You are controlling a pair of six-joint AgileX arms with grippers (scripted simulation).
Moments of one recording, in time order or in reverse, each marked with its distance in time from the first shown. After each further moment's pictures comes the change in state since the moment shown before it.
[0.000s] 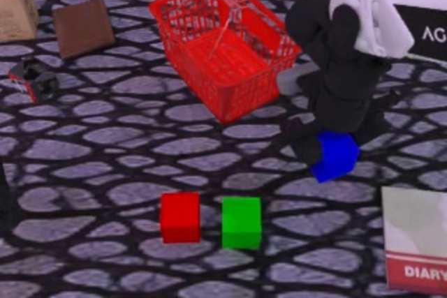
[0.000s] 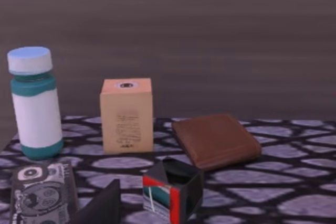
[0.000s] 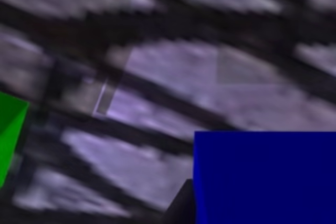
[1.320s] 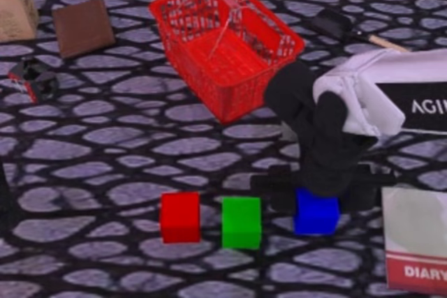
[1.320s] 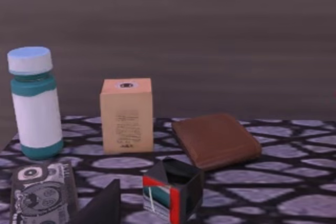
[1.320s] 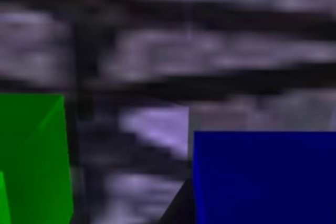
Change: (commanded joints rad) left arm 0.000 0.000 0.000 0.000 0.000 0.000; right arm 0.135 -0.083 -0.312 0.244 0.010 0.527
